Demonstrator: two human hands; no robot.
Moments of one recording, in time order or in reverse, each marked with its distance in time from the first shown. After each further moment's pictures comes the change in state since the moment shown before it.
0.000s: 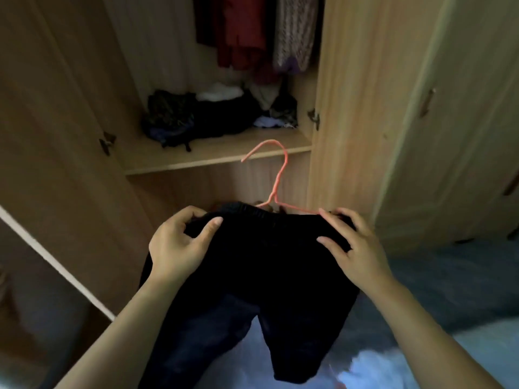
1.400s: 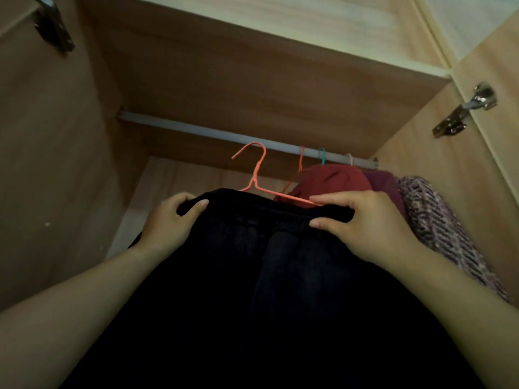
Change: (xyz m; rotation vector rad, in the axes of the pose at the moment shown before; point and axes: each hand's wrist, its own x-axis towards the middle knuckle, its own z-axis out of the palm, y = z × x) left_hand 0.887 0.096 -0.069 -0.413 0.518 0.675; right_hand 0.856 -0.069 0.039 -0.204 0.540 -0.534
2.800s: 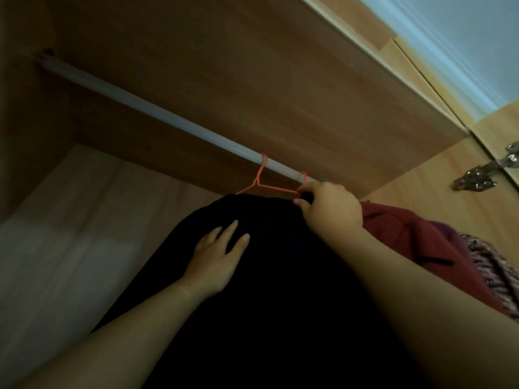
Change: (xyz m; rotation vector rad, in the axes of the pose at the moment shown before) left_hand 0.100 -0.080 0.139 -0.120 -0.444 -0.075; right_hand 0.161 0.029 0.128 -0.639 0.023 0.214
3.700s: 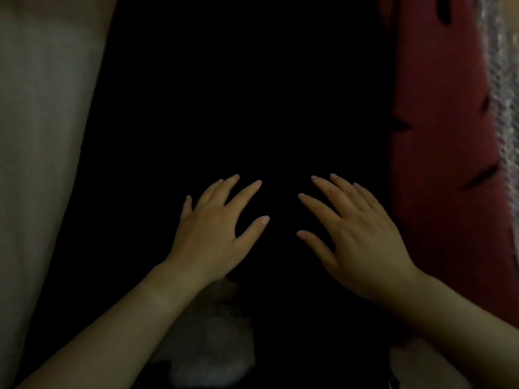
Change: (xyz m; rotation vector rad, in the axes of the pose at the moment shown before) left_hand -0.326 -0.054 0.073 0.471 -0.274 0.158; right_hand -0.416 0.019 -0.023 -0.138 -0.453 -0.183
